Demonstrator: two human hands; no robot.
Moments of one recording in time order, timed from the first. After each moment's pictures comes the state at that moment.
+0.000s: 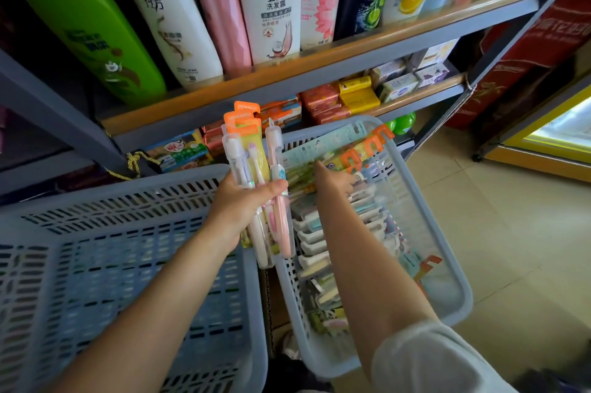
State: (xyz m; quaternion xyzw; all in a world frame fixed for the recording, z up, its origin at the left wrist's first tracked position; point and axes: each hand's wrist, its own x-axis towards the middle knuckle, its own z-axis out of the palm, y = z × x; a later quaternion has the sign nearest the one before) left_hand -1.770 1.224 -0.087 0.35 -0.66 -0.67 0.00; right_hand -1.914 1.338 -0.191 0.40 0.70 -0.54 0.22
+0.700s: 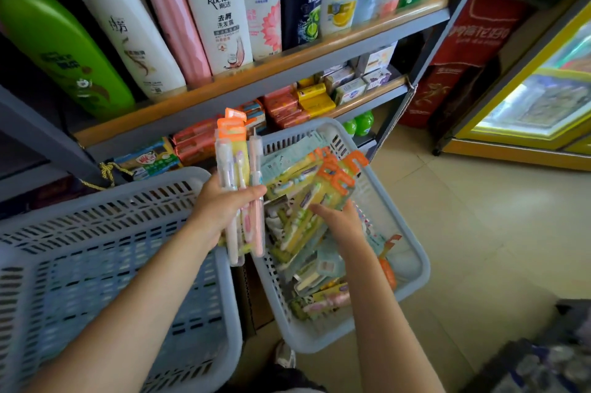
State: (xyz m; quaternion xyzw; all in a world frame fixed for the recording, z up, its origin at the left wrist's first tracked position) left_hand -1.758 1.248 -0.072 0.30 -0.71 -0.63 -0.03; right_hand -1.807 1.463 -0.153 0.16 0.70 -0.65 0.23
